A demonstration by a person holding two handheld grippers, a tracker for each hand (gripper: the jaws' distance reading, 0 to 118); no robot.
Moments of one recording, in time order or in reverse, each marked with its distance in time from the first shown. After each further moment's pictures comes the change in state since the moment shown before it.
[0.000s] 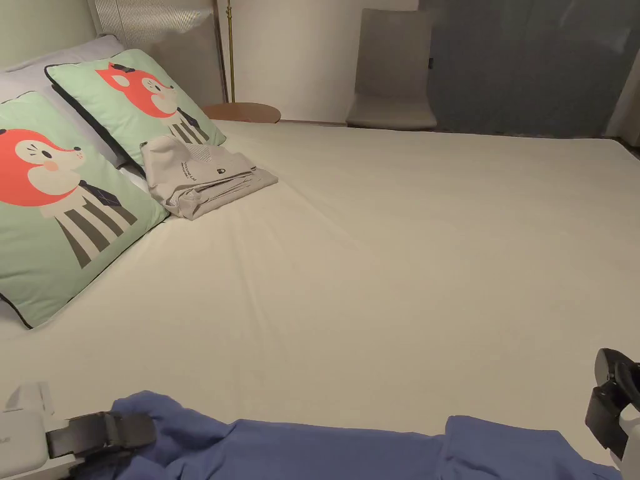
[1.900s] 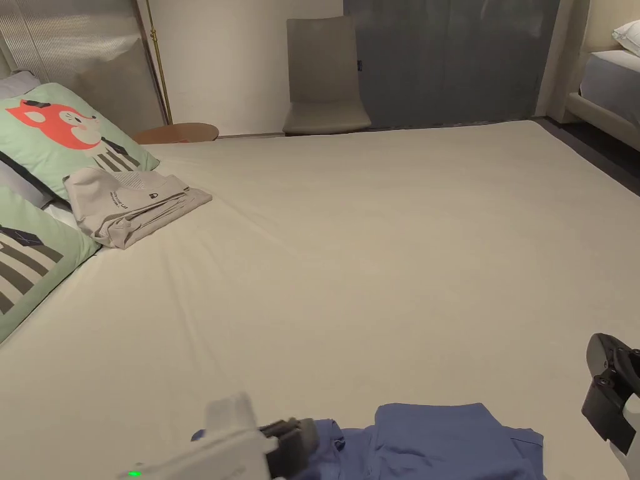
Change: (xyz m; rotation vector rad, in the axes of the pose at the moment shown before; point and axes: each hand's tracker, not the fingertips) left arm 0.143 -0.100 -0.147 -0.020 -0.104 -0.271; right arm 0.078 -0.005 0.041 0.052 -0.053 -0.152
